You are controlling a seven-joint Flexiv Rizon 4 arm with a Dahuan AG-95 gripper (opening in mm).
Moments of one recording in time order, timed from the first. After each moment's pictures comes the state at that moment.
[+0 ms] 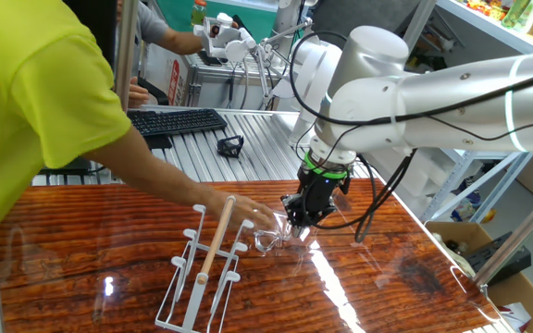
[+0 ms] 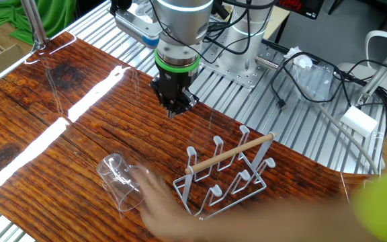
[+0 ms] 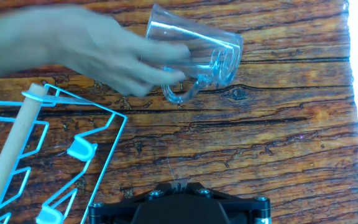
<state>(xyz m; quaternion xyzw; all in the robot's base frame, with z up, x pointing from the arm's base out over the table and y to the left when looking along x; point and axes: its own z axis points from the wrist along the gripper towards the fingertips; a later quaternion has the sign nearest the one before) 0.501 0.000 0.170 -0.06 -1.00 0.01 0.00</state>
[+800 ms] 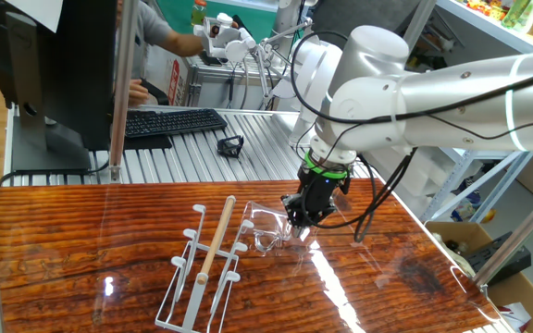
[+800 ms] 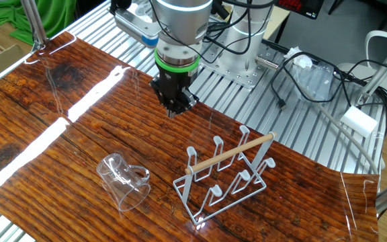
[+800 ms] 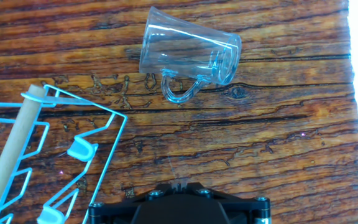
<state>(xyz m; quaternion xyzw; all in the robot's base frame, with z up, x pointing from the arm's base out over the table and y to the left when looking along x) 0.499 0.000 0.170 -0.07 -1.00 0.01 0.01</state>
